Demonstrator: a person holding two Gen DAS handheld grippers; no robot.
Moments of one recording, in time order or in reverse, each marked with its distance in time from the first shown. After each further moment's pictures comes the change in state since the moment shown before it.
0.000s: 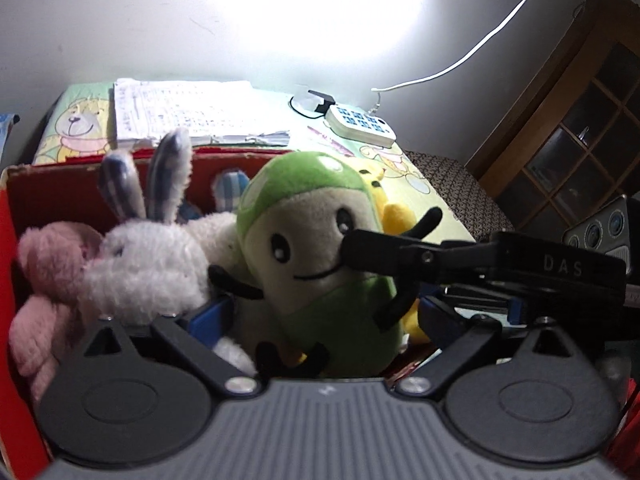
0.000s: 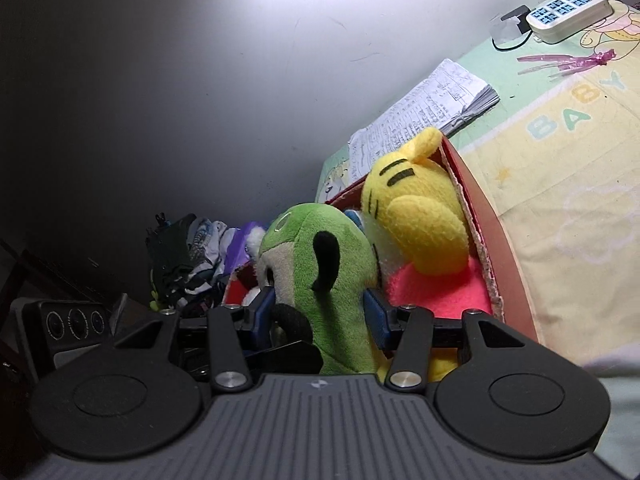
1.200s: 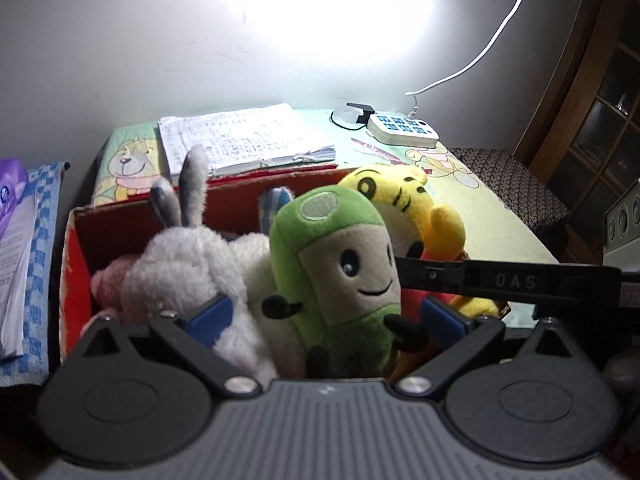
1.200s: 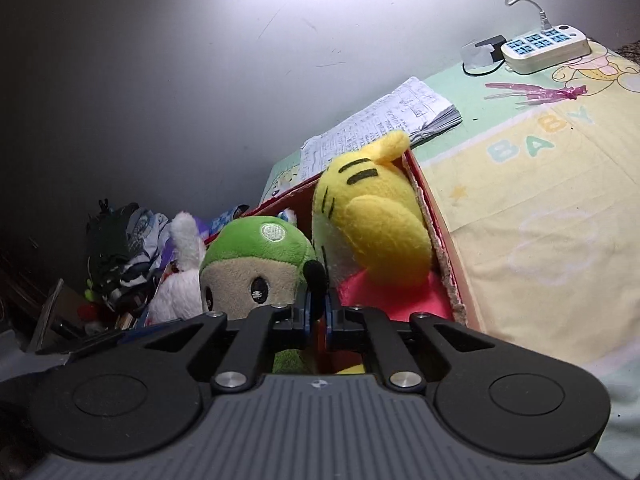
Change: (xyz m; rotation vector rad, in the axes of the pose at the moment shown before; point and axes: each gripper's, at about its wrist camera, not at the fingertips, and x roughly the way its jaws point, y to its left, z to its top) left arm -0.013 -0.018 -0.003 0.109 -0.038 0.211; right arm 0.014 0.007 -0.013 -0.115 -0.040 -0.204
